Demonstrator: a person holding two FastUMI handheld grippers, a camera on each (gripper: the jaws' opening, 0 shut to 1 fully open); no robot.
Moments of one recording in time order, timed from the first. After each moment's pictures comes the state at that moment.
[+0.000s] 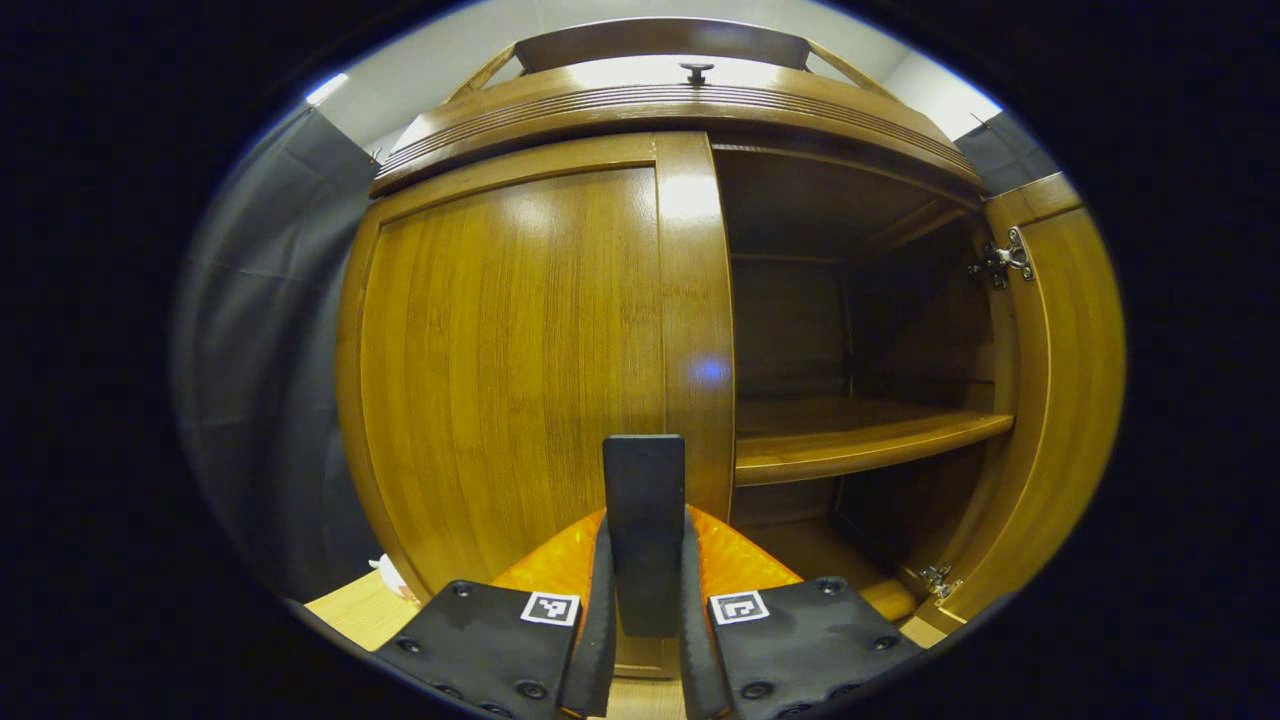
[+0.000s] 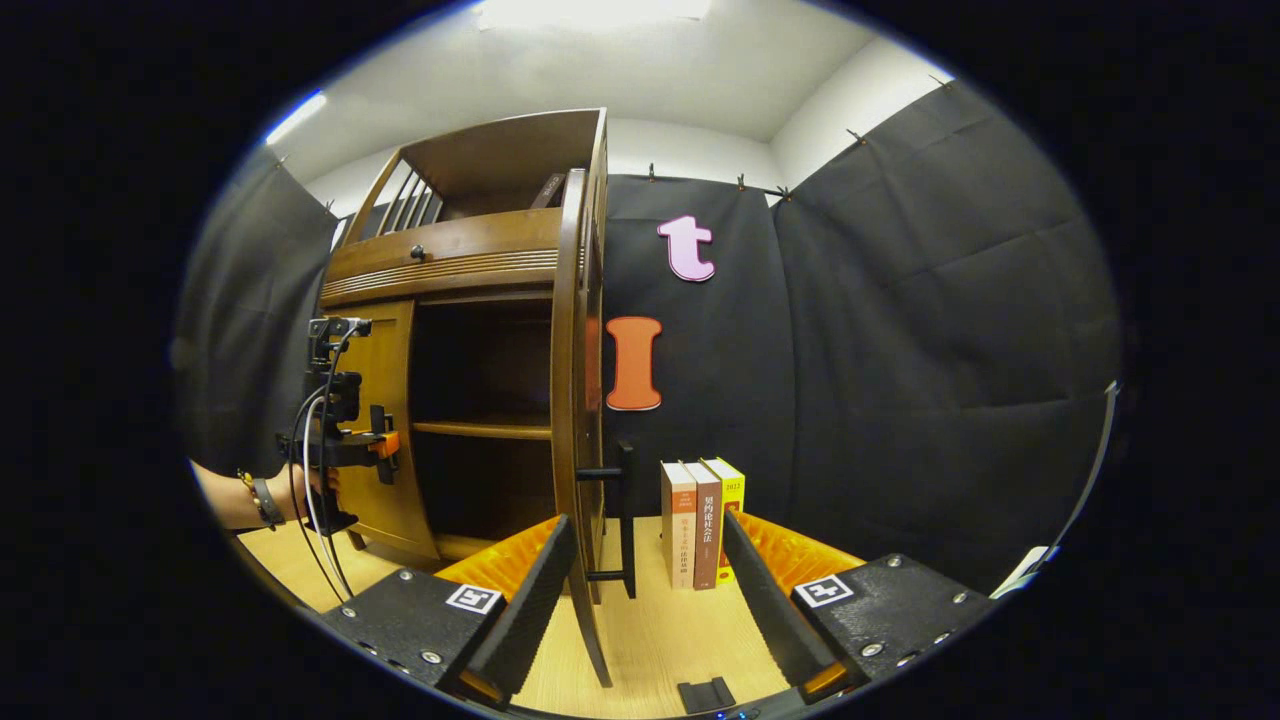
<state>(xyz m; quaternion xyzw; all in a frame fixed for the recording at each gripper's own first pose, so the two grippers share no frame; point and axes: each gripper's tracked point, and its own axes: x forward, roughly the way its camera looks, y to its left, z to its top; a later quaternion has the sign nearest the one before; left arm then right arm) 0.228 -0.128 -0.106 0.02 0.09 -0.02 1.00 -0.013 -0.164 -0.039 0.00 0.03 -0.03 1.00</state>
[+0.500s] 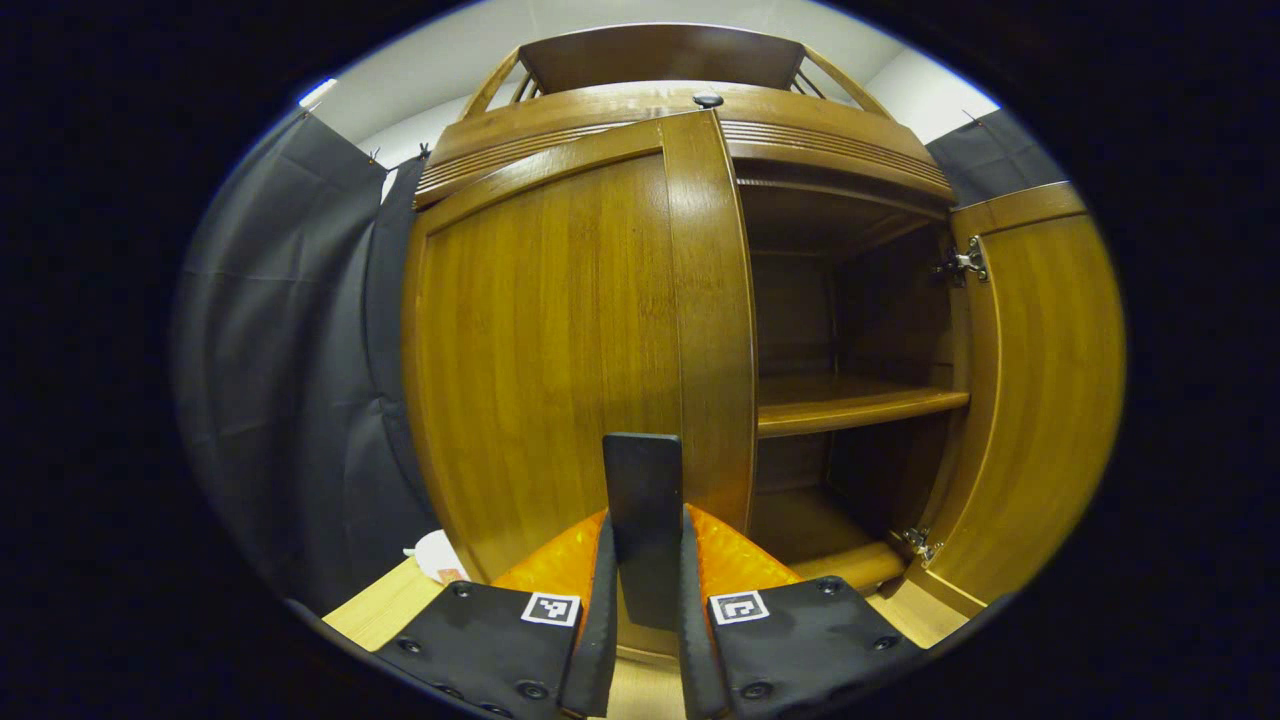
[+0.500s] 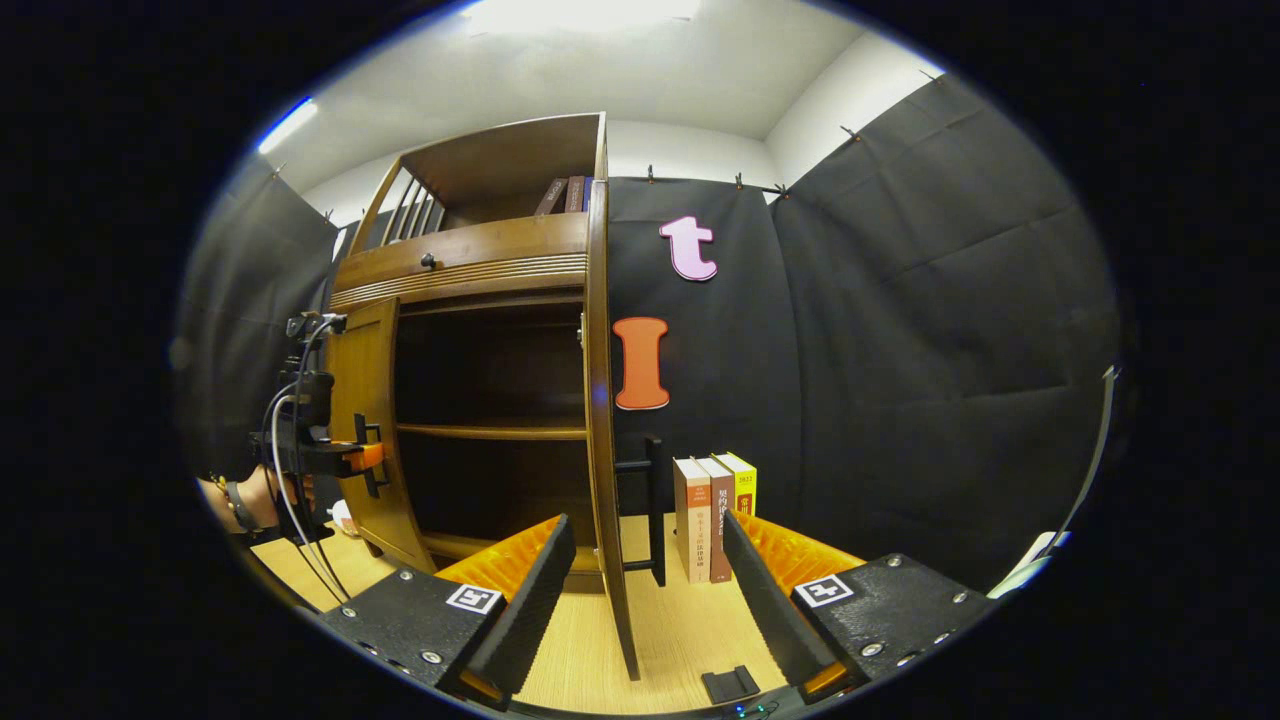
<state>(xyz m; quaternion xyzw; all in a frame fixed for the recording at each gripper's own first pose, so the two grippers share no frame) 0.145 -0.095 -0.088 0.03 0.12 -0.02 0.99 -0.032 -0.152 -0.036 0.01 0.03 -0.04 1.00</state>
